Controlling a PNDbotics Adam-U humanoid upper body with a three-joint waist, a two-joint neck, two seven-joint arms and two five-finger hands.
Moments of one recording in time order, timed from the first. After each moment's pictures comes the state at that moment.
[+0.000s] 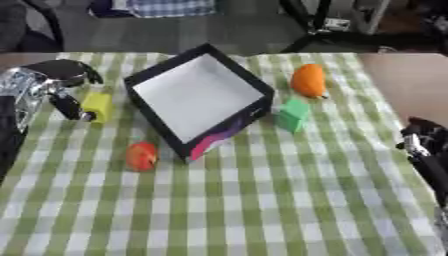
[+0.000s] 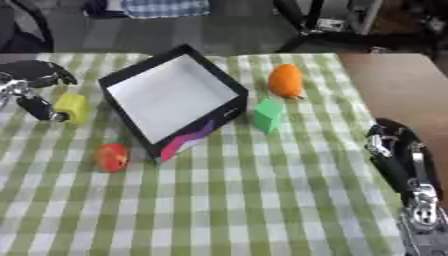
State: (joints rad) left arm -0.98 0.44 -0.14 -0.62 -1.29 -0.31 -0.34; right arm -0.02 -0.25 -0.16 -1.60 0.11 -0.15 -0.11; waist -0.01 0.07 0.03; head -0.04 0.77
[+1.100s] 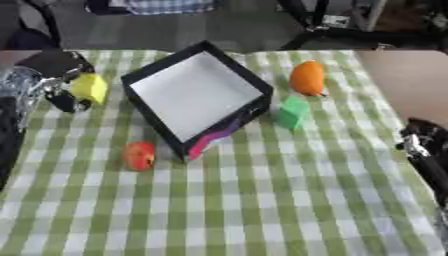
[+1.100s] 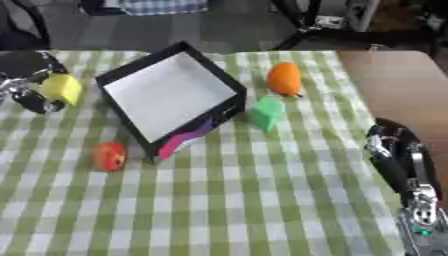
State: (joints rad) left arm -1.02 0.46 -0.02 -0.72 -1.39 -0.40 -0.14; right arm -0.02 -0.25 -0.16 -1.60 0.11 -0.15 -0.10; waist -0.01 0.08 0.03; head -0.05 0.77
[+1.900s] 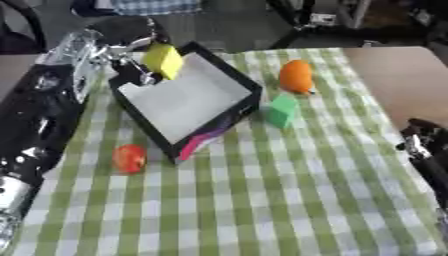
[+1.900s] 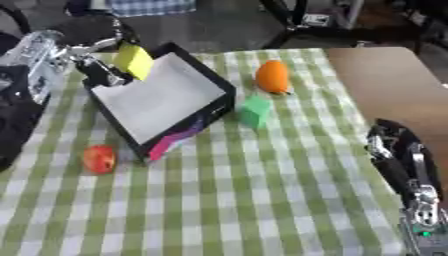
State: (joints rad) left arm -1.08 0.23 -0.17 -0.79 -1.30 -0.53 -0.27; right arm -0.03 -0.24 -0.15 -1.60 0.10 -0.15 -0.09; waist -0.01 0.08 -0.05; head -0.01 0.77
